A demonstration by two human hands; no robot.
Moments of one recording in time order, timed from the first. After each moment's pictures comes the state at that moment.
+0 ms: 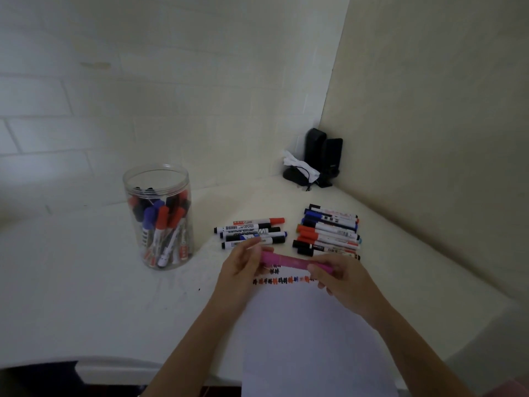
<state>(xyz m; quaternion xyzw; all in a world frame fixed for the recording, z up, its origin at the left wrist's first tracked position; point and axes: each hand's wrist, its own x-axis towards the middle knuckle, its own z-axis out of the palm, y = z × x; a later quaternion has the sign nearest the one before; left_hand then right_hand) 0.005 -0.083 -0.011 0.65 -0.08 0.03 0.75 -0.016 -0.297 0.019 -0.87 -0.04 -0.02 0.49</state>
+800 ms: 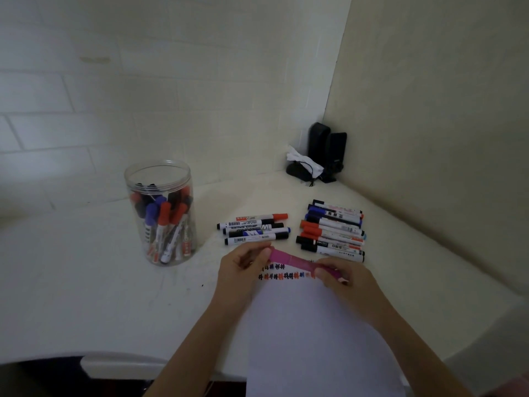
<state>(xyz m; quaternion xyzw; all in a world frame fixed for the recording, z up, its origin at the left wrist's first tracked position) 0.004 -0.085 -0.012 0.65 -0.06 0.06 0.75 -0.016 -0.304 -0.001 -0.90 -0.06 -0.07 0.42</state>
